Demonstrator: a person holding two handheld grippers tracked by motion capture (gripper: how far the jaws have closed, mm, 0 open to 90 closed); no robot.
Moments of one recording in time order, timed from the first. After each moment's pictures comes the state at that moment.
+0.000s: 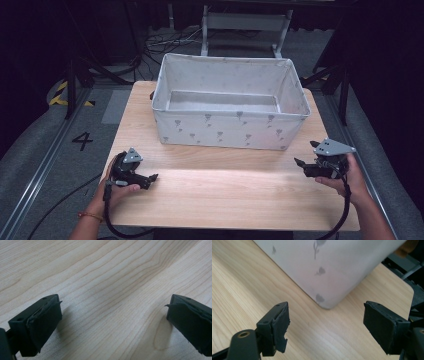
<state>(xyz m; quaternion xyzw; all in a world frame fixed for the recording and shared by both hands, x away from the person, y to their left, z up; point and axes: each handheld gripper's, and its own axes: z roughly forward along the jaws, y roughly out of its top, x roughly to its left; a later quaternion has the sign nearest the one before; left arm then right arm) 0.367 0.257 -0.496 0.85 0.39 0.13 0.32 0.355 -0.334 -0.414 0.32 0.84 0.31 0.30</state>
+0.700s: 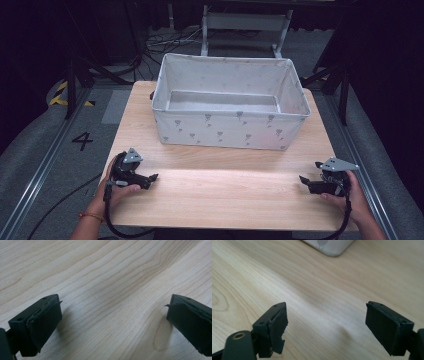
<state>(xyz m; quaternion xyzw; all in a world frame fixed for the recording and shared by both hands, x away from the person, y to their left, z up) 0.367 0.257 -0.496 0.85 0.40 0.14 0.32 0.335 -0.375 -0.485 0.41 0.82 0.32 0.22</state>
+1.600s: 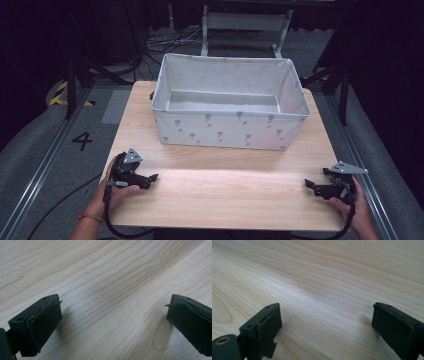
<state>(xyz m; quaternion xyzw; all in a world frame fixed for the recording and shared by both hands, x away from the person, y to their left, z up) 0.365 0.257 -0.496 0.85 0.40 0.14 0.32 0.330 -0.397 -0.501 0.48 0.78 0.33 0.20</state>
